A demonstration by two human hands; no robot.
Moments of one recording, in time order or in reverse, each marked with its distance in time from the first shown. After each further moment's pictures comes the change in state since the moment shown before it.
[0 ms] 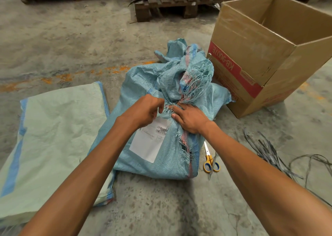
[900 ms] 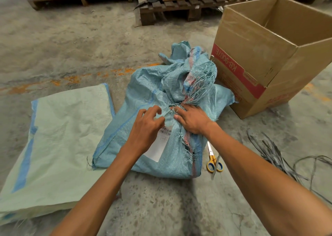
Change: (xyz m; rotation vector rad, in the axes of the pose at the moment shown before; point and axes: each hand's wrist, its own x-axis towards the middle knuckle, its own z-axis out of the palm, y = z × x) left_hand -0.051 0.008 0.056 0.240 0.445 0.050; right_hand 0.001 -0.004 0.003 -0.044 -0.077 0.056
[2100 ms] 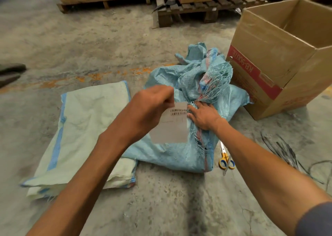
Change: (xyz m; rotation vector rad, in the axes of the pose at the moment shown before) left_hand 0.003 0.022 -0.180 -0.300 -0.013 0.104; right_hand -0.004 -0.027 -0.020 -0.117 -0.084 0.062
